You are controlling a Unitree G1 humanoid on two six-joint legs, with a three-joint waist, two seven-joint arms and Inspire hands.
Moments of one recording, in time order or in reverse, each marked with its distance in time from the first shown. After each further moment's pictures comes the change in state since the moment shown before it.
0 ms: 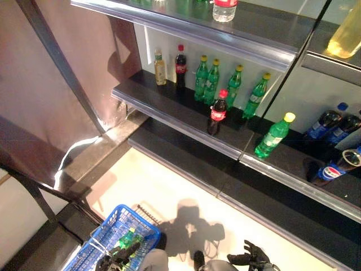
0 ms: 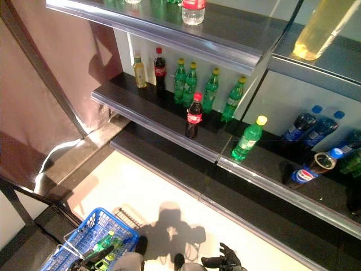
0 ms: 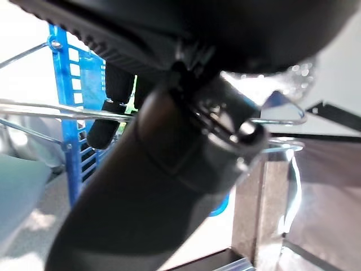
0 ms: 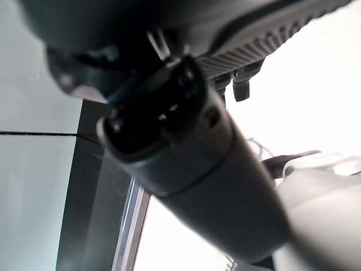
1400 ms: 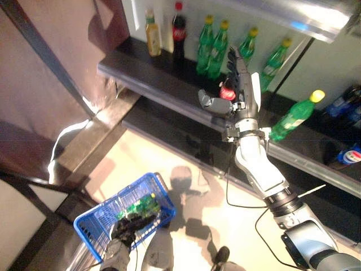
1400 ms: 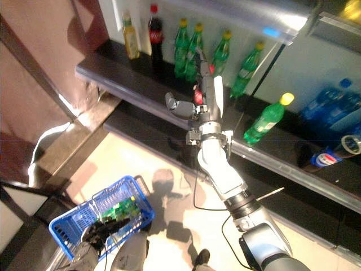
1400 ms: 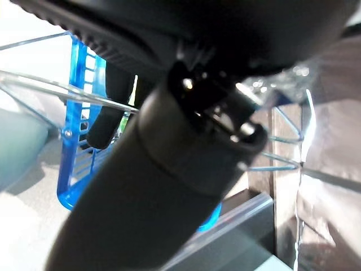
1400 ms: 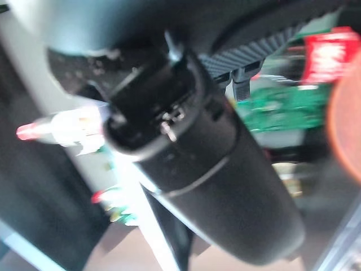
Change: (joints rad) left arm -0.137 0.022 -0.124 -0.202 0.062 0.018 -0.005; right arm -0.654 -0.078 0.115 -1.027 -0.132 0.148 -0.547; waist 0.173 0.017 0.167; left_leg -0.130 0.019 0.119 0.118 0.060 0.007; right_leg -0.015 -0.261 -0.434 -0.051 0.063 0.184
